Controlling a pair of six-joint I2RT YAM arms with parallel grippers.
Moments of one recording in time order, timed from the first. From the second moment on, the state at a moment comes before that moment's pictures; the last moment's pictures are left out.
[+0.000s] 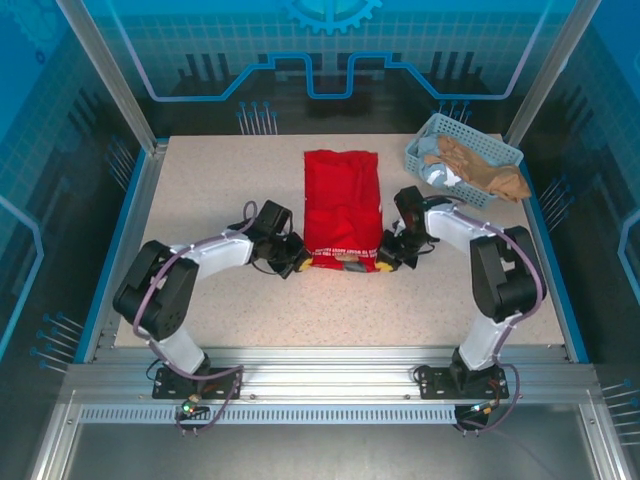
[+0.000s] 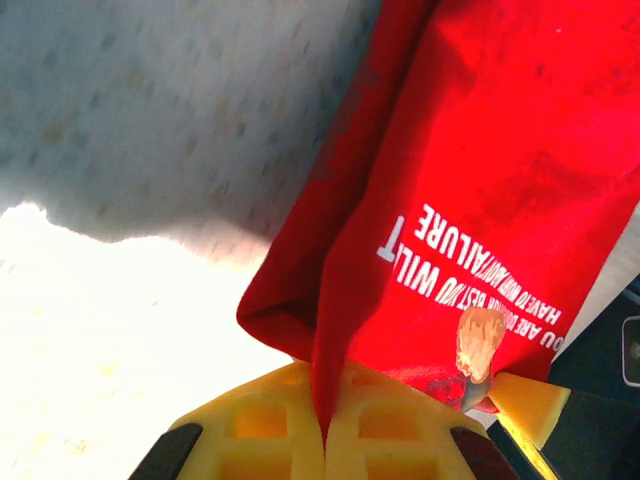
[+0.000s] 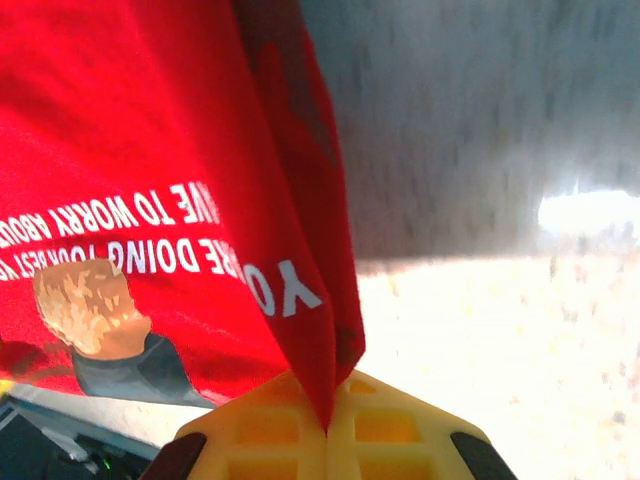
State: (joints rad) left arm -0.45 1.66 0.92 -0.34 0.44 -1.28; right arm 0.30 1.74 1.10 -0.85 -0.47 0.70
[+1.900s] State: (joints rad) left arm -0.31 2.00 1.60 -0.50 0.48 -1.18; right arm 0.10 2.19 2.07 -1.18 -0.45 0.57
